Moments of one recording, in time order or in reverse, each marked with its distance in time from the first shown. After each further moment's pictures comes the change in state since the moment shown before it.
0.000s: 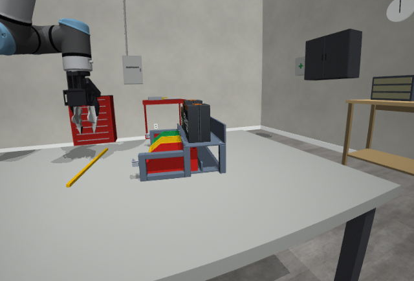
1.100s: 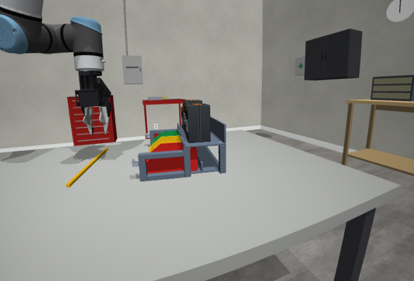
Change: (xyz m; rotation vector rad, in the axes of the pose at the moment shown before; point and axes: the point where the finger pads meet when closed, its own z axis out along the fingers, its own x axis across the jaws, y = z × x) arm 0.047 0.021 0.003 0.000 0.000 0.000
